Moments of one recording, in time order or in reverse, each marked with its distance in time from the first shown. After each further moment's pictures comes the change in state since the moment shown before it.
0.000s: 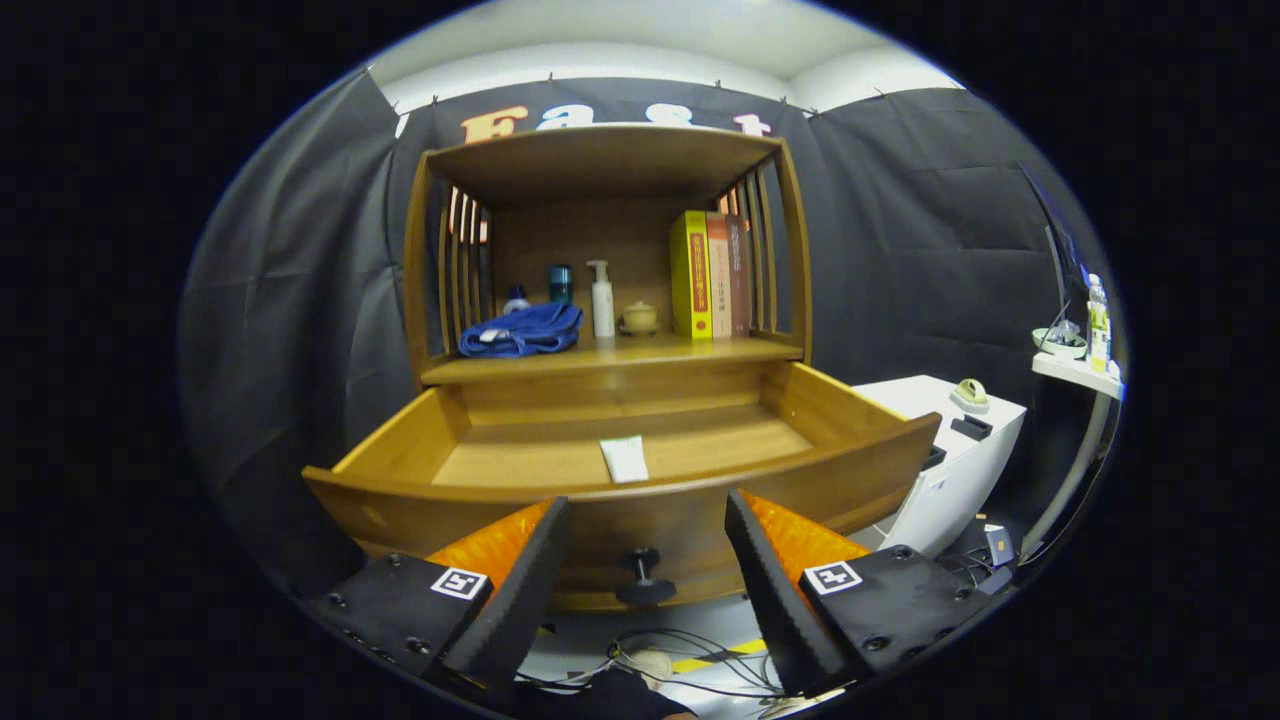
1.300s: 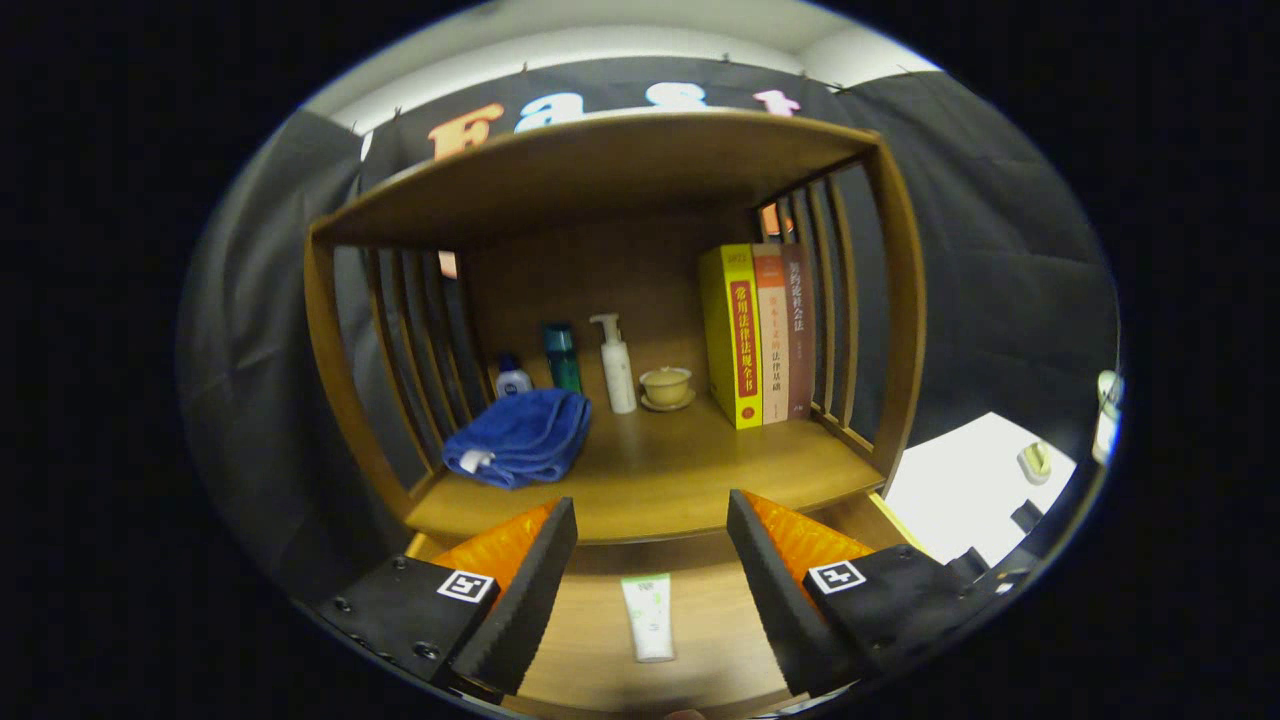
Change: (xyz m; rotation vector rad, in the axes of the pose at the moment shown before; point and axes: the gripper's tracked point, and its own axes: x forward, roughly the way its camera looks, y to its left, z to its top) arm 0.218 0.016 0.110 0.007 0.165 0.127
